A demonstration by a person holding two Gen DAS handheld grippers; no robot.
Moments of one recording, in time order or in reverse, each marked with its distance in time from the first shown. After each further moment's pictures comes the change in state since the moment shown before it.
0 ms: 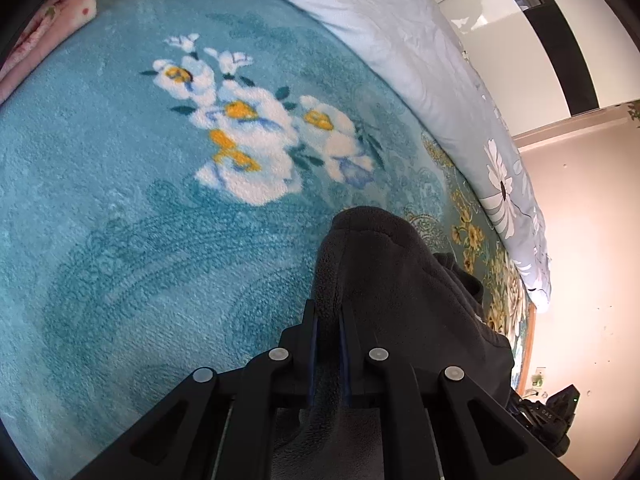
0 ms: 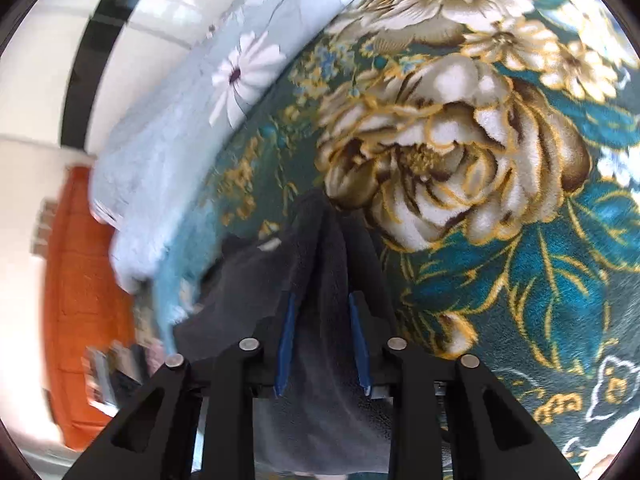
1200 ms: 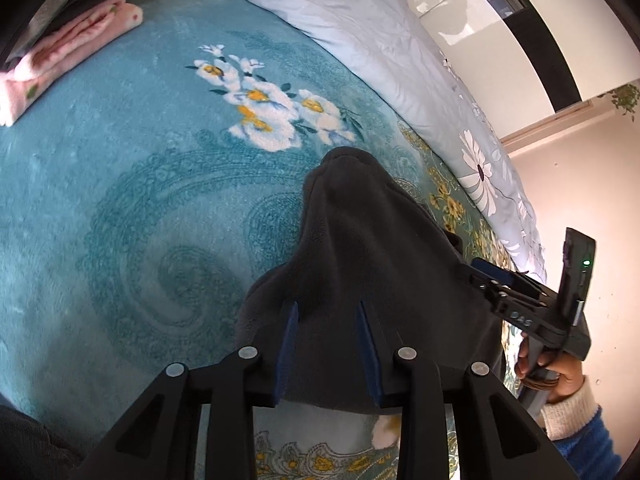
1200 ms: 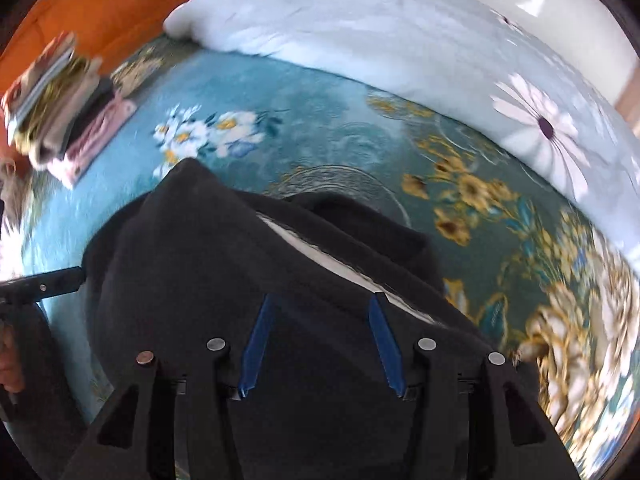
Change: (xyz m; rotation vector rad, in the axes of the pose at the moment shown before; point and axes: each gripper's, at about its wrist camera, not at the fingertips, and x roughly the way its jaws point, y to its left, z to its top) left arm -0.056 -0.008 -0.085 0.009 -0.073 0.015; right arm 0.114 0.215 -0.068 -1.105 0.170 -0.238
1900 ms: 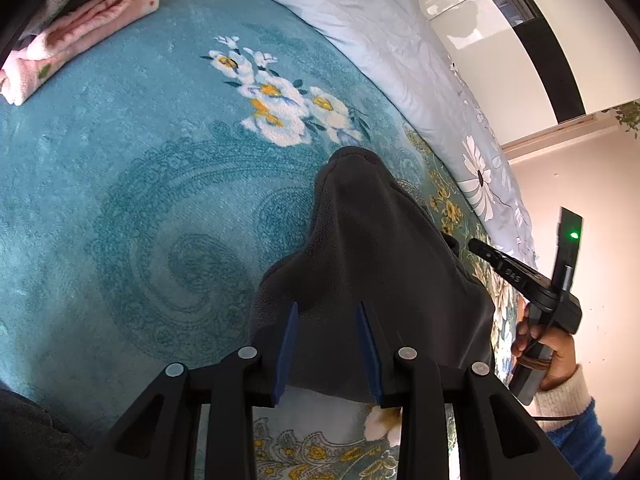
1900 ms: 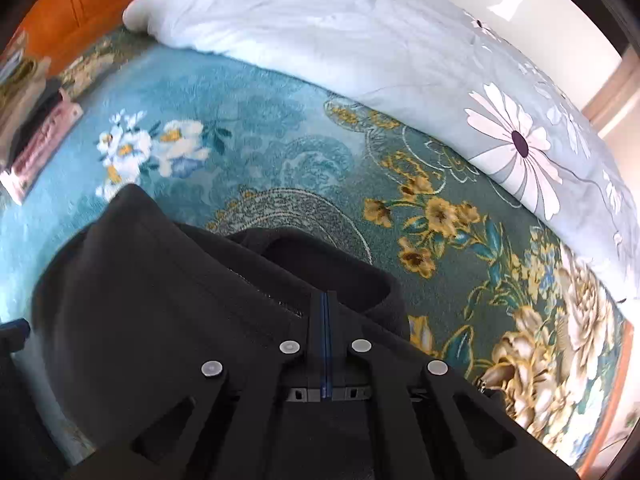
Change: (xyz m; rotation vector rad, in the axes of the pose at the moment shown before) left arm -0.009 0.009 0.000 -0.052 0.019 -0.022; right arm 0.002 -0.019 0.025 0.094 -0.010 -0.147
